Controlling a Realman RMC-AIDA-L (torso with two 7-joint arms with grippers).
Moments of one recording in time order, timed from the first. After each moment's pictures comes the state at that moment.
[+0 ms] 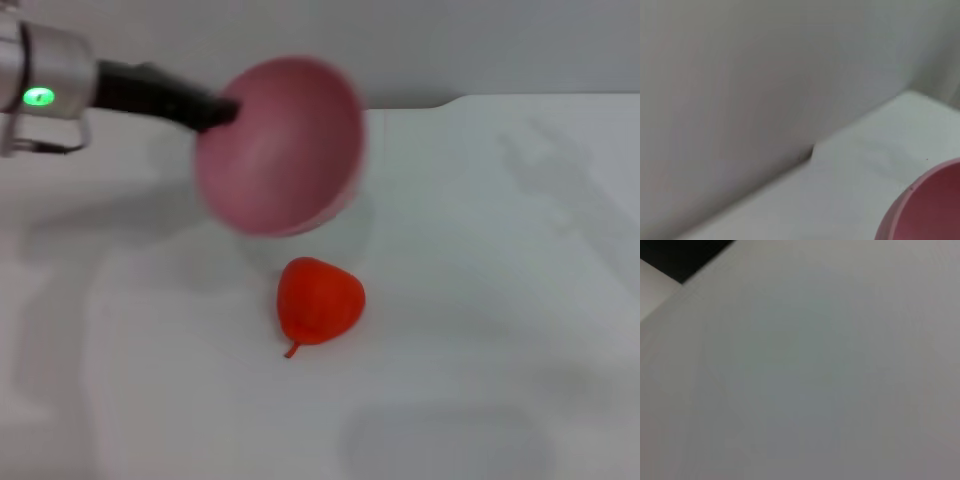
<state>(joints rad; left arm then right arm) -0.70 -2.00 1.03 1.07 2.25 1.33 -2.24 0.28 2.07 -1.48 -0.88 -0.34 -1.21 0.75</state>
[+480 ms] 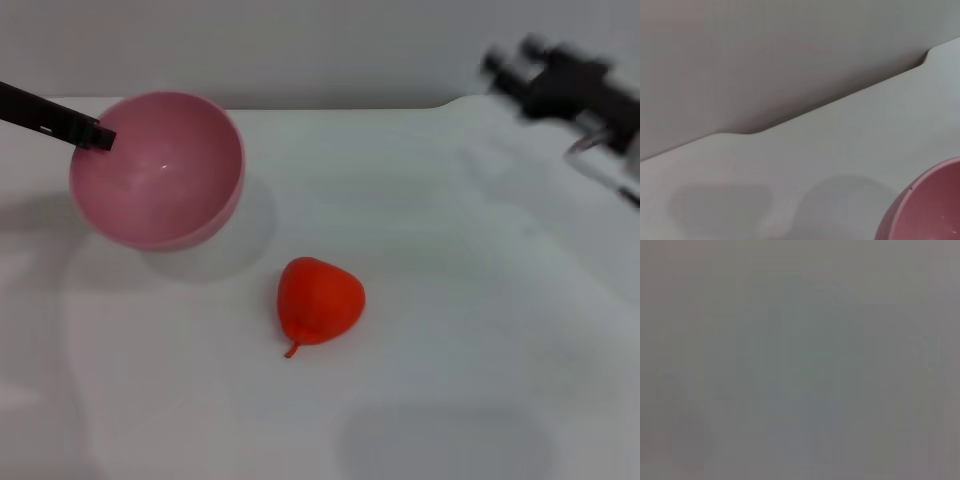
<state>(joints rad) -0.73 -1.93 0.91 1.09 2.54 1.44 -2.40 0.31 2.06 -1.45 -0.94 -1.04 -0.65 1.30</state>
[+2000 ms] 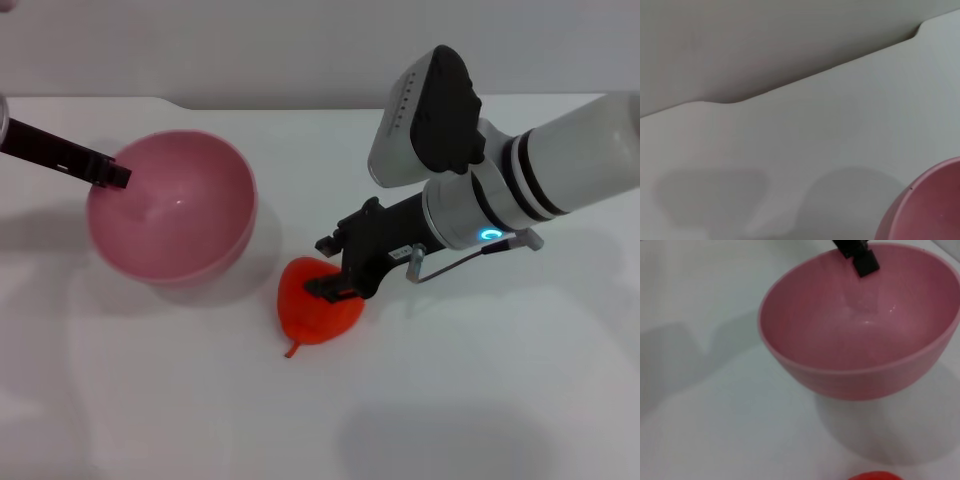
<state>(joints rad) -0.70 -1.97 0.93 1.06 2.56 1.43 -2.39 0.73 2.08 -1.64 -0.97 -2.10 -1.08 2.07</state>
